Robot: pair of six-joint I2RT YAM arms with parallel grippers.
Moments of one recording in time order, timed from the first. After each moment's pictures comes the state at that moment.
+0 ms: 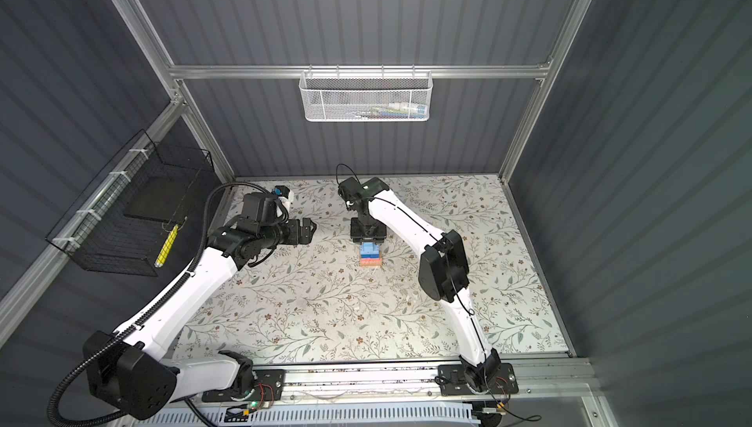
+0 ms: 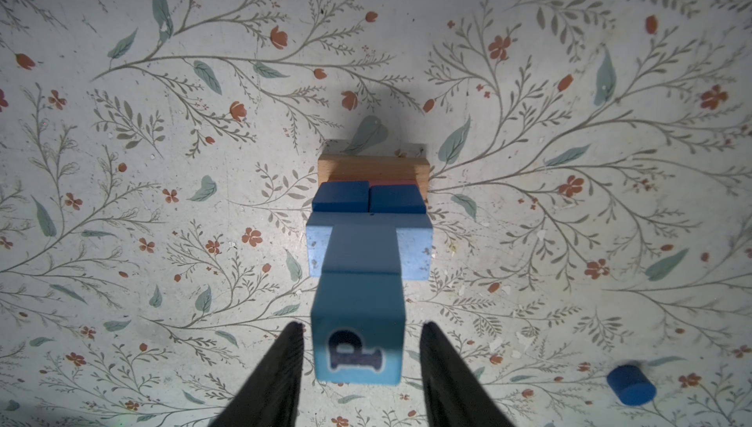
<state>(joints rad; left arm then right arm) -0.39 1.28 1.16 -0.61 0.02 -0.23 0.70 2.23 2.19 -1.40 0.03 0.67</state>
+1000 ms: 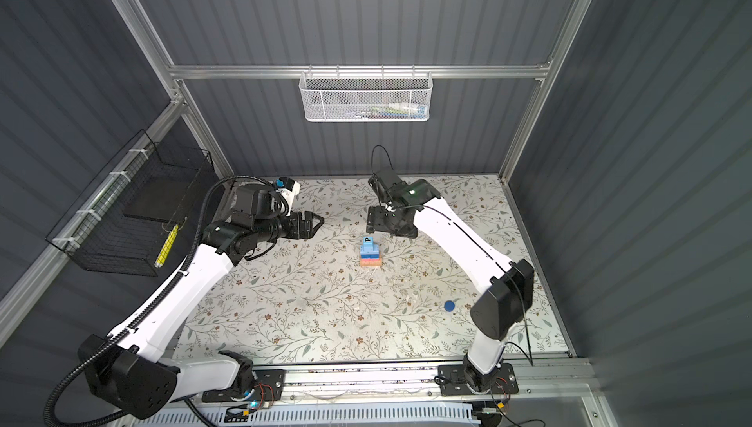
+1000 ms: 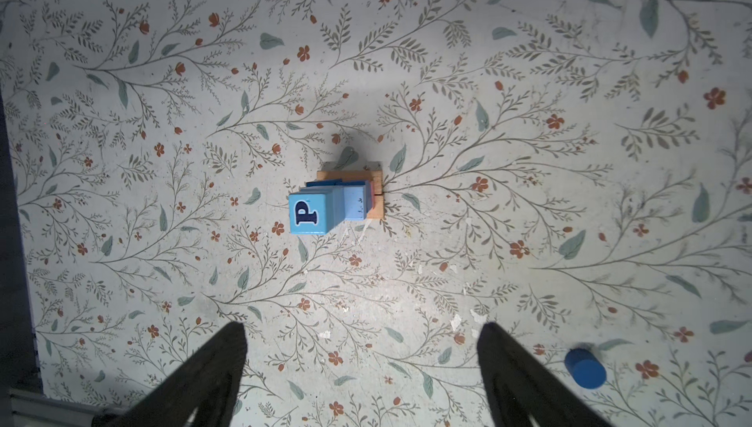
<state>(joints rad) -0.39 1.28 1.26 -0.62 0.26 -0.25 0.64 1.69 1.74 -1.17 0.09 0.68</state>
